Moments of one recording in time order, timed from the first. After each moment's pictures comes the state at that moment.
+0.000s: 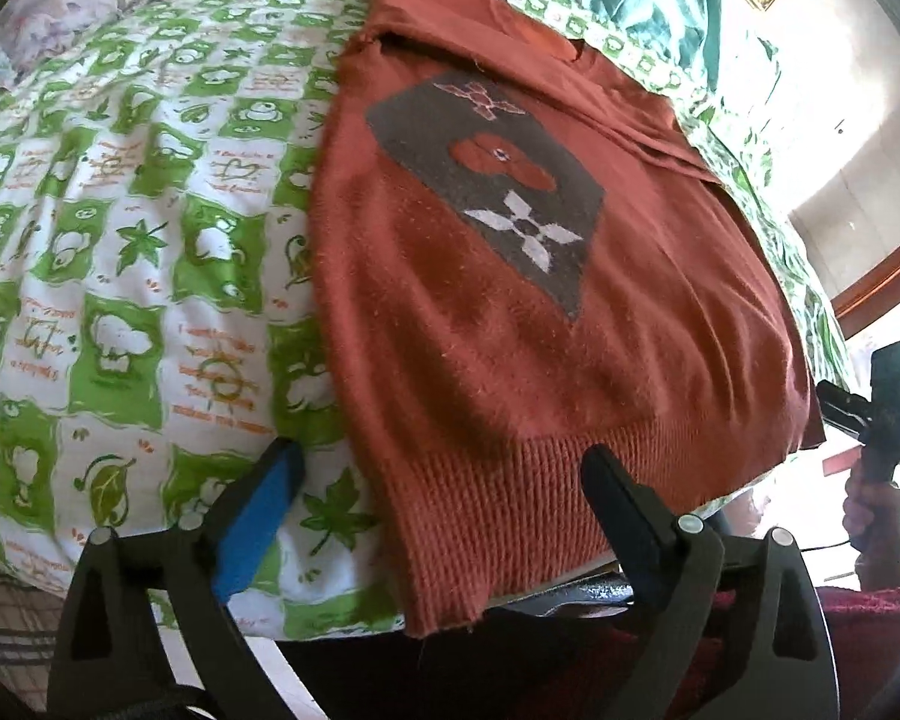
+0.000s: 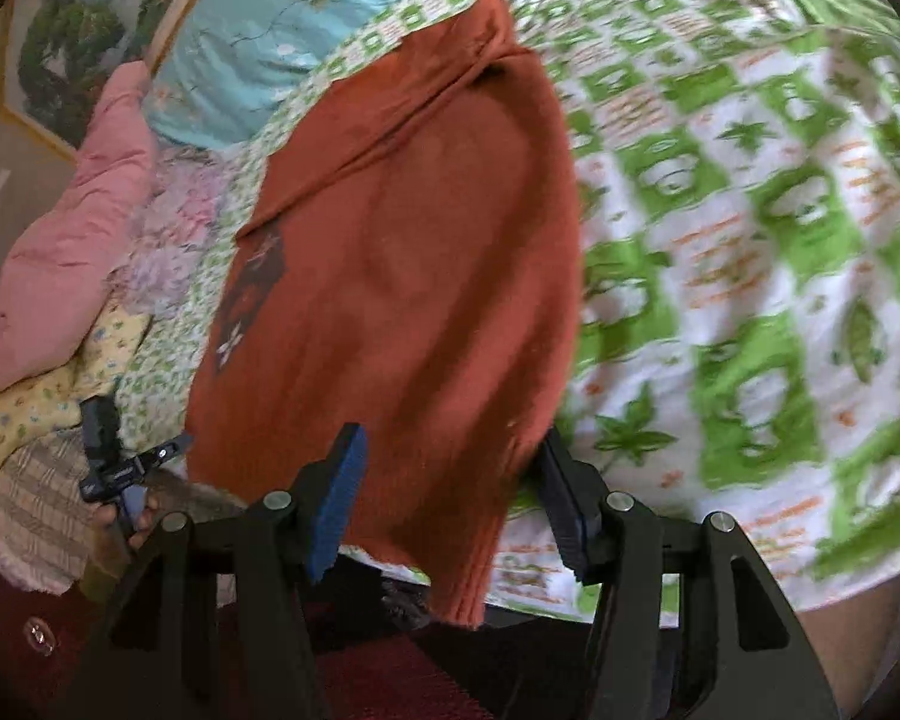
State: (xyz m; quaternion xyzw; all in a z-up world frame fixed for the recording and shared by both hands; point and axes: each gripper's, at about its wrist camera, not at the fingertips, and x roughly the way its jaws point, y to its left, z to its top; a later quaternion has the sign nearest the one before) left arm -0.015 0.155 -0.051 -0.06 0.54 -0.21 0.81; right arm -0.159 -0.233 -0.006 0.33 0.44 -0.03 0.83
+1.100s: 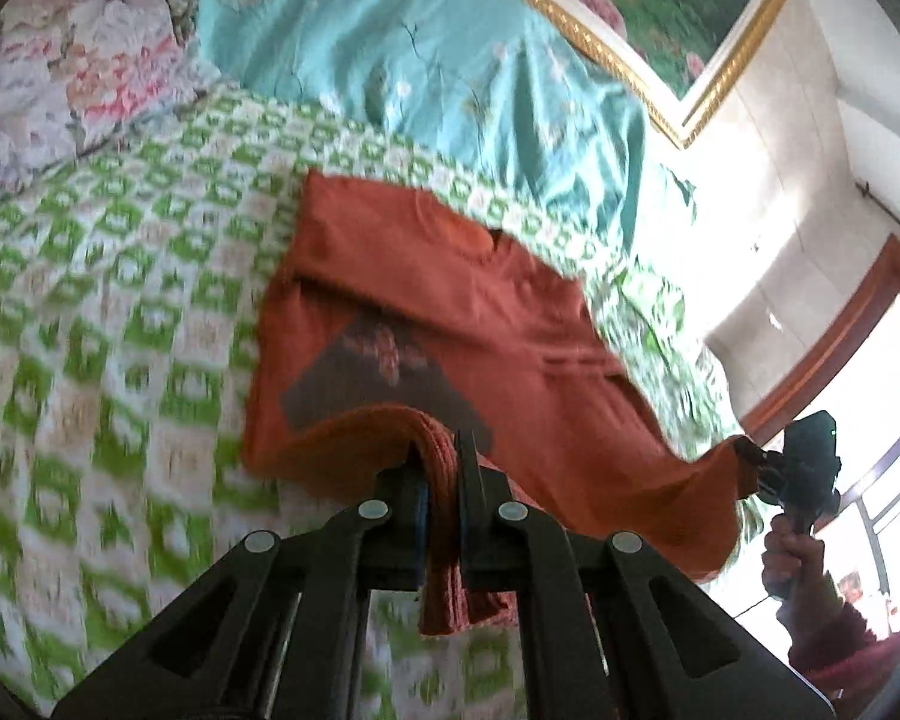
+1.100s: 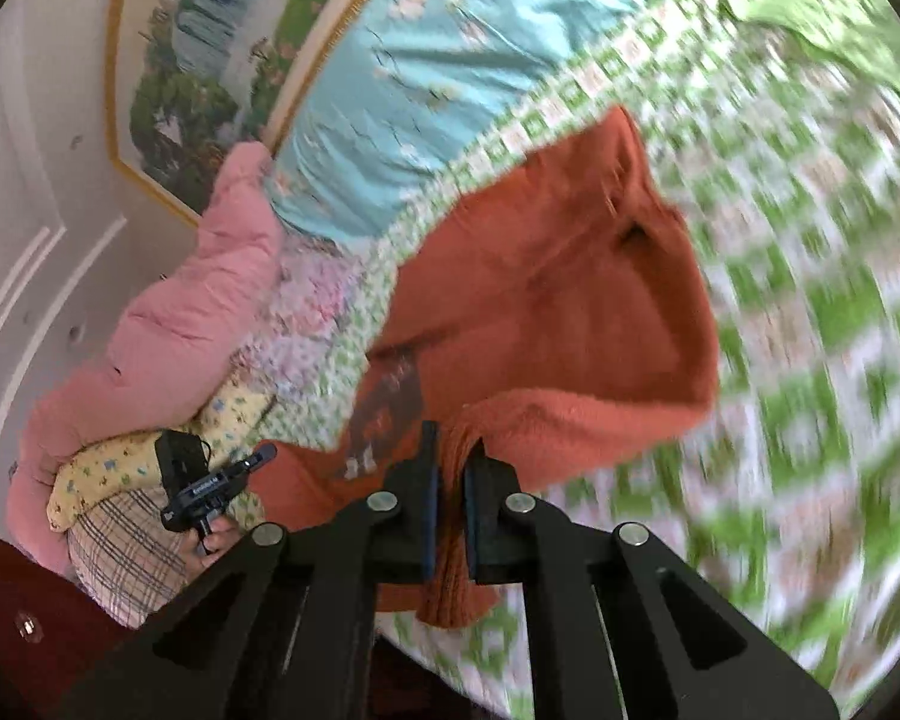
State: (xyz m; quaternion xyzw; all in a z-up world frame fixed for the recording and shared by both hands) left arm 0.041 0.159 0.037 -0.17 0.37 -0.28 0.87; right arm -0.110 -0.274 0.050 0.37 0.29 0.07 0.88
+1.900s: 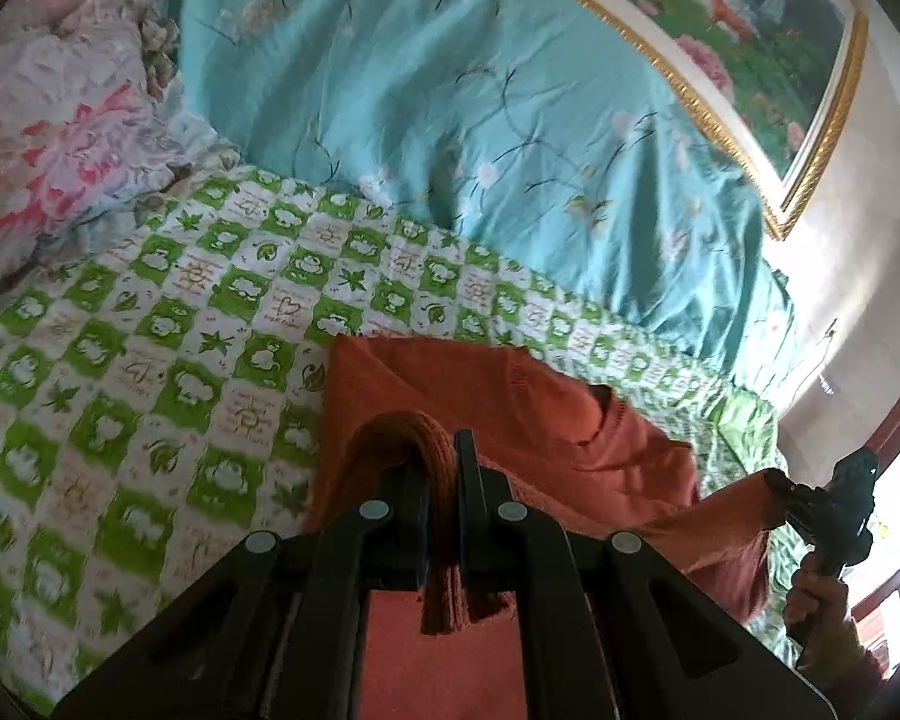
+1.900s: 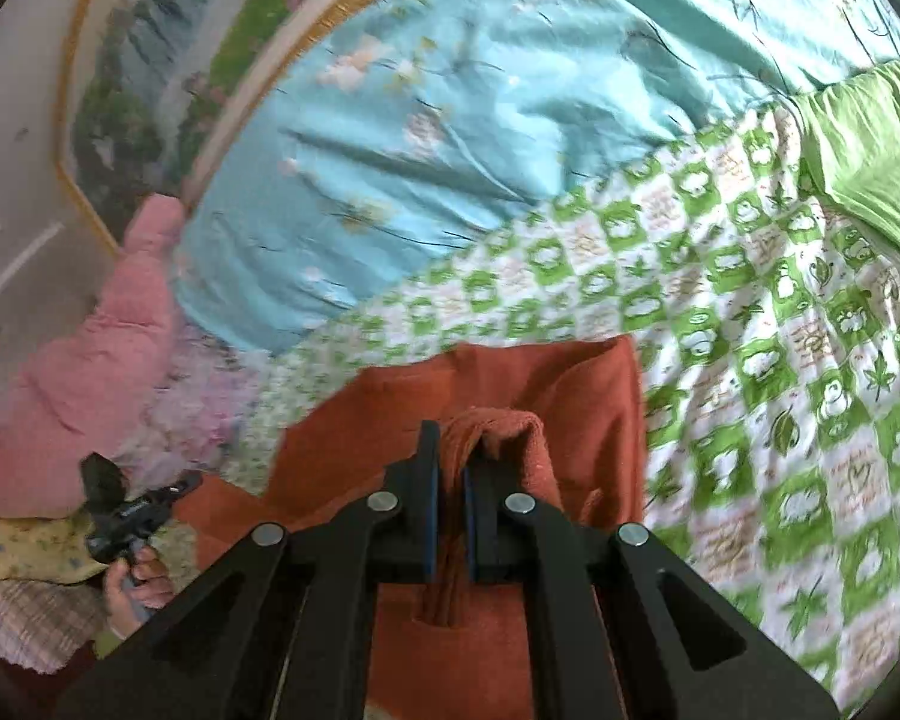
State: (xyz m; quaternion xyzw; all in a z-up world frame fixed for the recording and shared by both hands) left arm 0.278 0.121 0.037 -0.18 0.33 -0.20 0.90; right arm 0.104 -0.385 0.066 0.29 0.27 -0.02 0.92
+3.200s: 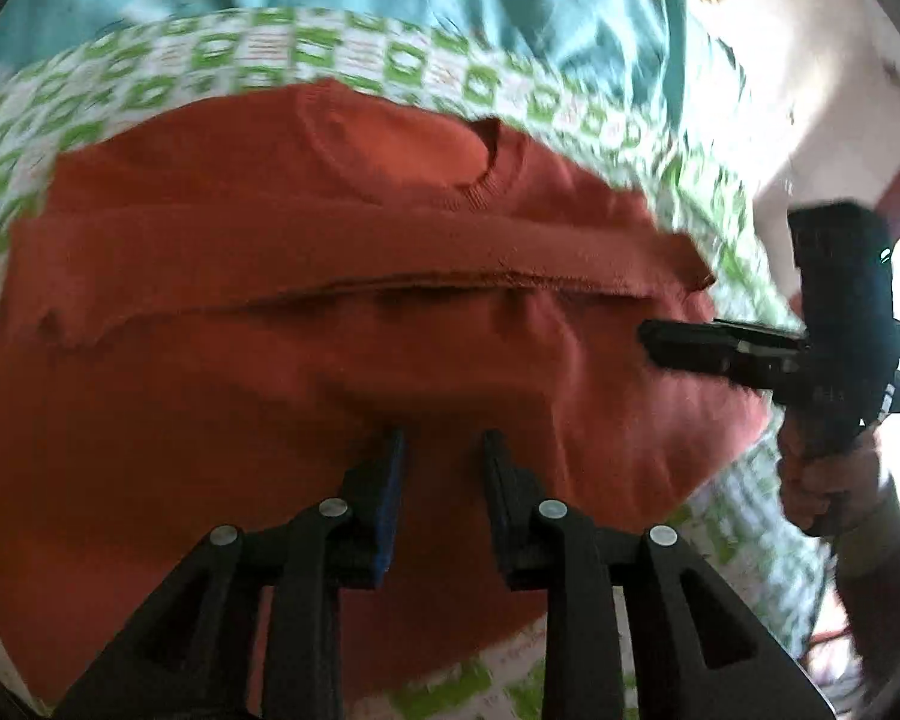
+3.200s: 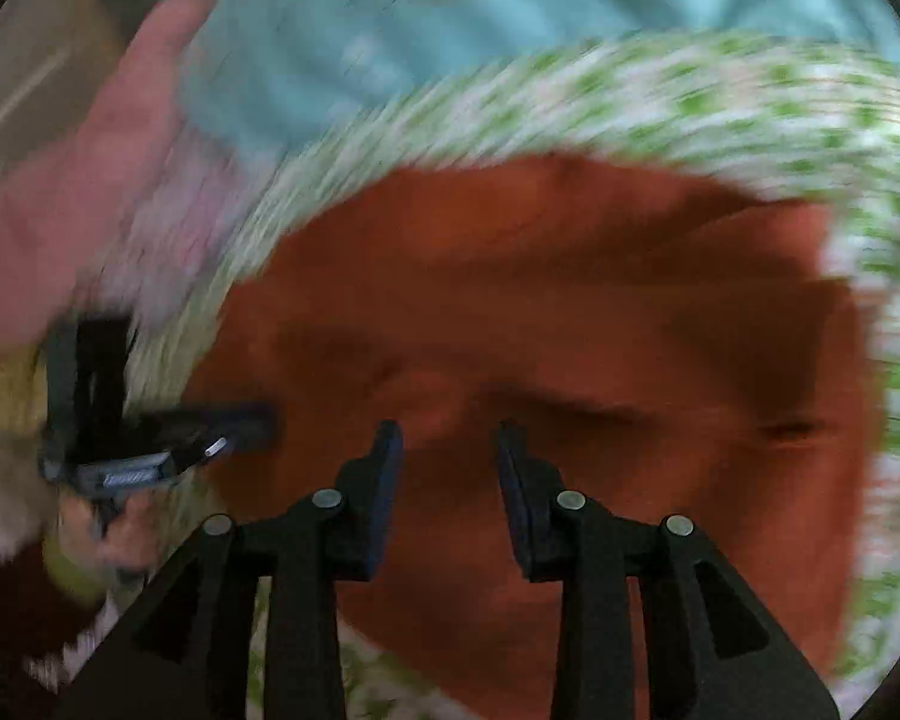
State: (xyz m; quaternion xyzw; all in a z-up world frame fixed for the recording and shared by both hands) left arm 0.264 -0.035 -0.038 -0.01 0.48 -0.32 0.82; right arm 0.181 -0.287 0.004 0.17 0.46 0.09 0.87
